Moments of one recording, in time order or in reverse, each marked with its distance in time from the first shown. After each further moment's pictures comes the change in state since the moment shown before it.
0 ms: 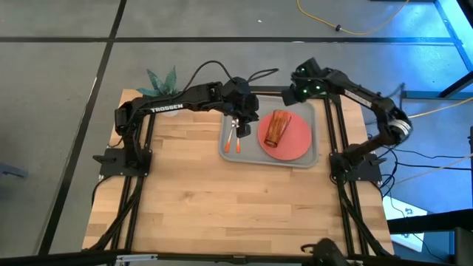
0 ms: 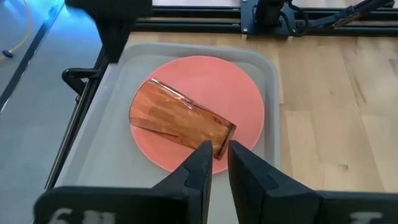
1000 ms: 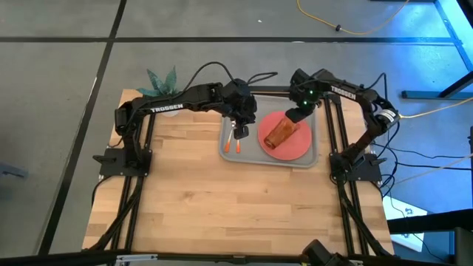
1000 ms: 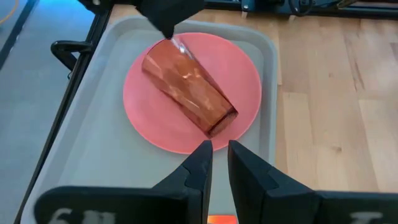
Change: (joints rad) left arm -0.001 0.000 0.000 -0.078 0.000 -0.027; right arm 0.010 0.190 0.041 -0.390 0.043 -0.306
